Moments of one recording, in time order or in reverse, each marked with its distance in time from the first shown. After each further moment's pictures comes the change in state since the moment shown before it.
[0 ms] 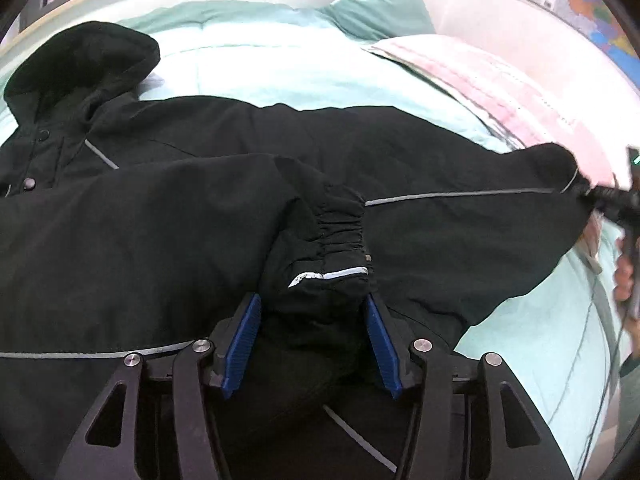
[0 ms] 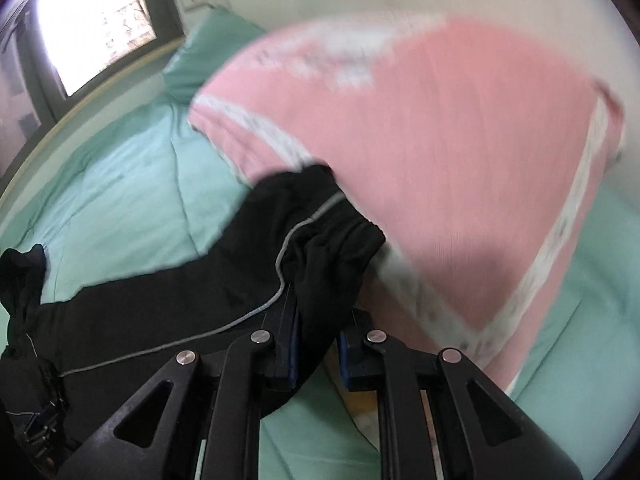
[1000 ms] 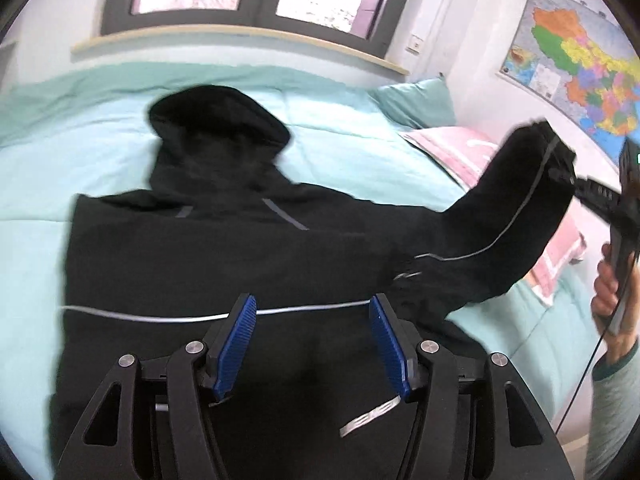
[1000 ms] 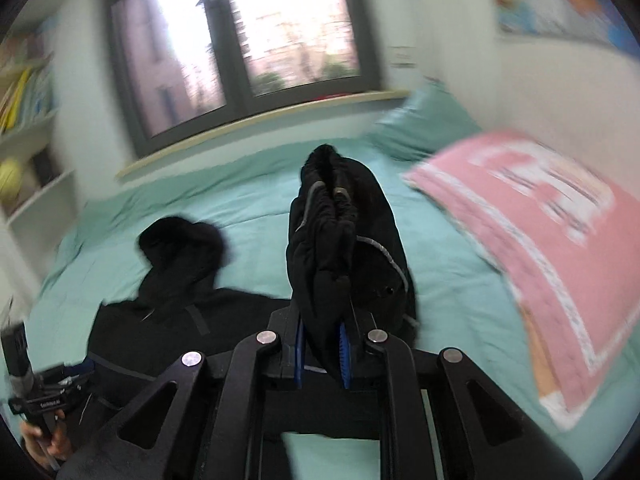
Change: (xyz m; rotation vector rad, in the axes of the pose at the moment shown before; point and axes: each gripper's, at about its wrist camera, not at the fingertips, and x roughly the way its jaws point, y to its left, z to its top) left arm -0.228 0.125 -0.030 -0.118 -0.168 0.033; right arm -0.191 0.270 -0.028 -0.361 -0.186 0.394
